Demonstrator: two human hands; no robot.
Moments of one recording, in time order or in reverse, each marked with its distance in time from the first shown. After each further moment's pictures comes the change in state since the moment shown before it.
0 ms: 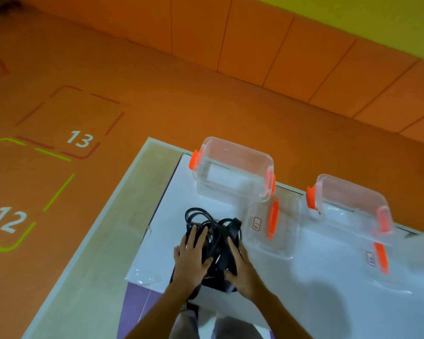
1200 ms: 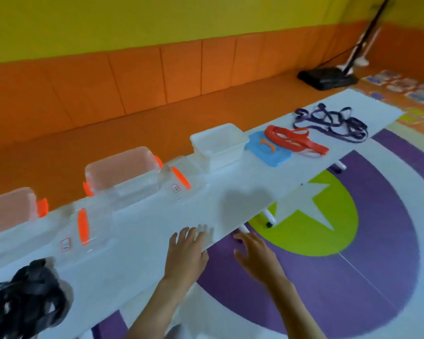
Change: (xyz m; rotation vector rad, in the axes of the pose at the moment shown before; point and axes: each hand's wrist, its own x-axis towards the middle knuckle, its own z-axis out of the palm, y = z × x) left_hand -0.250 0.407 0.177 0.541 -0.022 0.920; right_hand -0.473 0.255 -0.119 0.080 0.750 0.556
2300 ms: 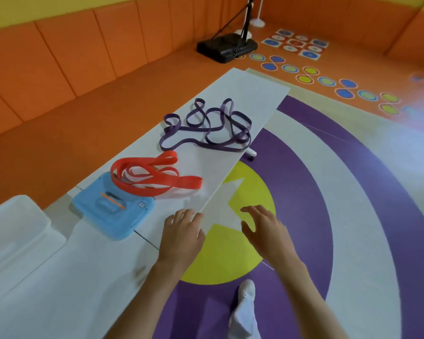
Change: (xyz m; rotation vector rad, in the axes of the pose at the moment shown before) left_hand 0.488 0.535 0.068 0.037 -0.009 0.414; right_hand 0.216 0.521 -0.371 -0.068 0.323 0.346
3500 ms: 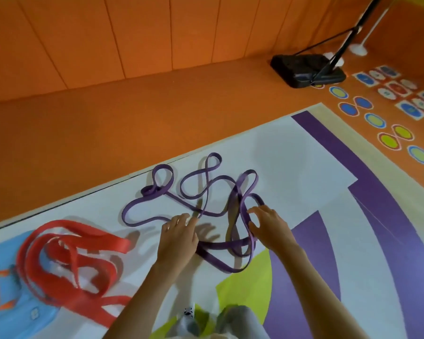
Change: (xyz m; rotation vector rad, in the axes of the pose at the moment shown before) left_hand 0.520 0.017 0.046 -0.127 0.011 -0.451; right_hand 0.641 0.144 -0.057 -0.217 -0.340 -0.329
